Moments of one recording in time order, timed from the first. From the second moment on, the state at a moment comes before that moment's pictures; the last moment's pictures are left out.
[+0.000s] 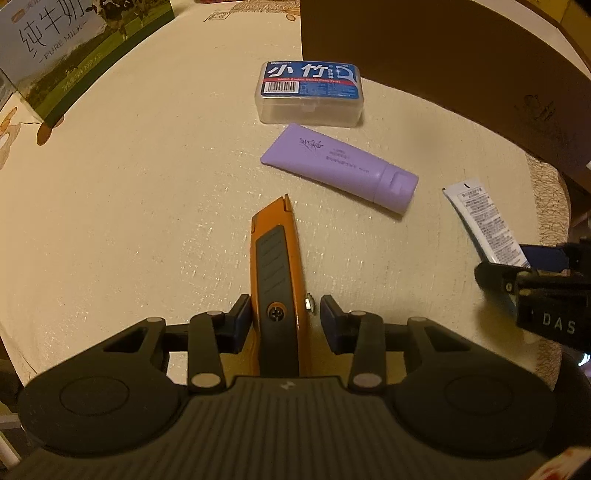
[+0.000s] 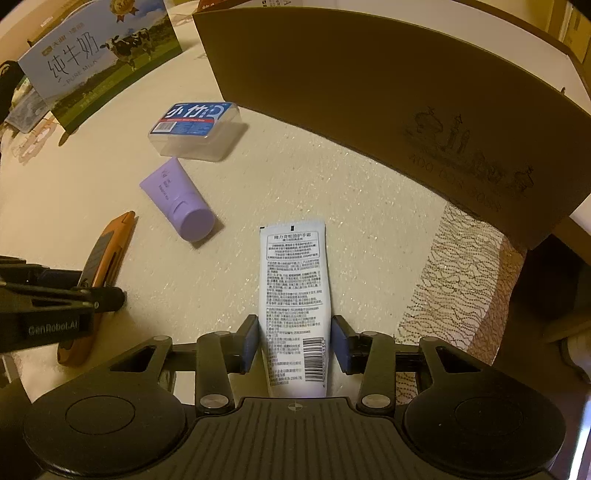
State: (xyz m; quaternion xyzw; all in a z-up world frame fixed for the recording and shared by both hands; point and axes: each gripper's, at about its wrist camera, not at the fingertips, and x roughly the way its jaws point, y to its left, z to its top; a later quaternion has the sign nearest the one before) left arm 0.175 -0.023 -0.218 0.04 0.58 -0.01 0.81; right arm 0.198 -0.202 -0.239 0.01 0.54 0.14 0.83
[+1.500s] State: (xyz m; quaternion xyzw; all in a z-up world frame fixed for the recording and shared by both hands) left arm 0.176 -0.038 -0.168 0.05 0.55 -0.03 0.83; right arm 0.191 -0.212 -0.211 0.03 0.52 0.15 0.84
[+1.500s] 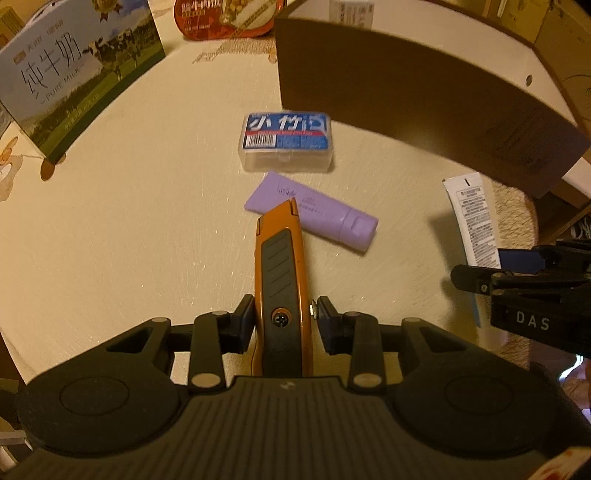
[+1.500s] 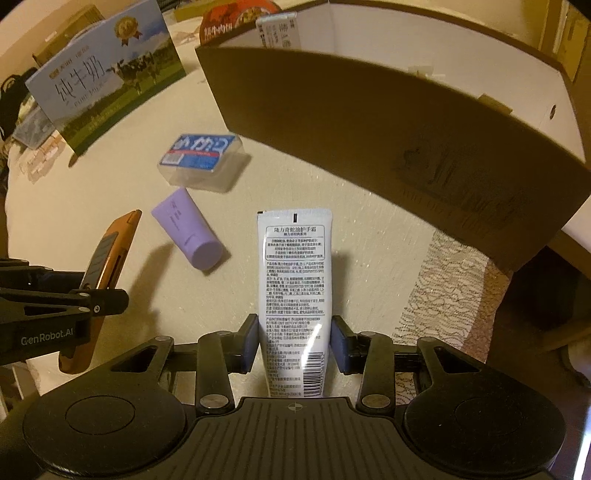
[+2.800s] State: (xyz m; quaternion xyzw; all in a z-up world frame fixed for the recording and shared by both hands) left arm 0.304 -0.140 -0.032 0.04 0.37 -0.15 0.92; right arm 0.277 -0.298 -0.059 0.16 0.35 0.08 0.92
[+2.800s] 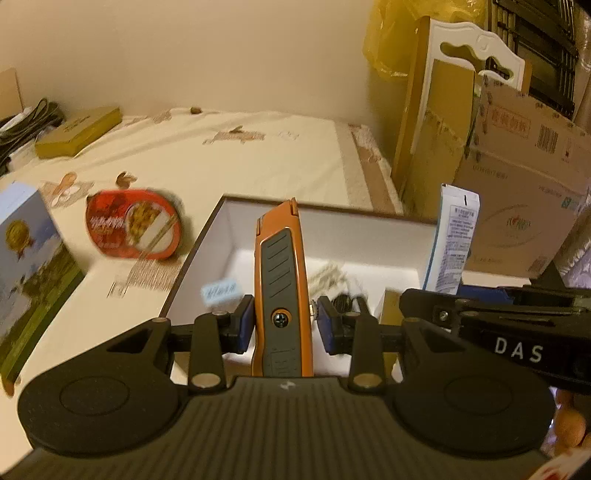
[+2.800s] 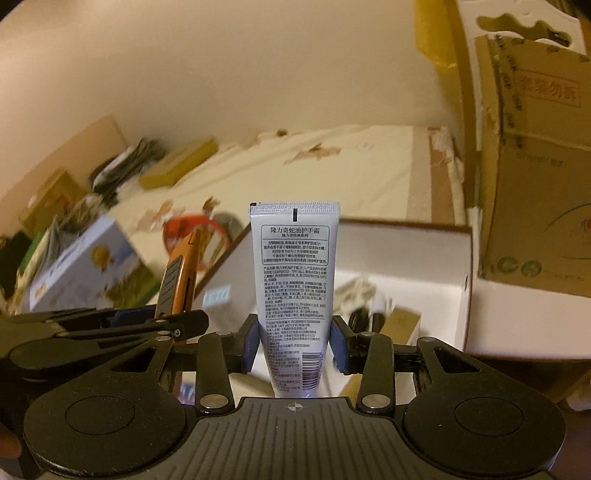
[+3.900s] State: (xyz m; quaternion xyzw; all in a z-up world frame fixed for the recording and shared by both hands) left arm 0.377 -0.162 -0.105 0.05 0.42 -0.17 0.89; right arm 0.343 -0.319 -0.146 0.23 0.44 0.03 0.87
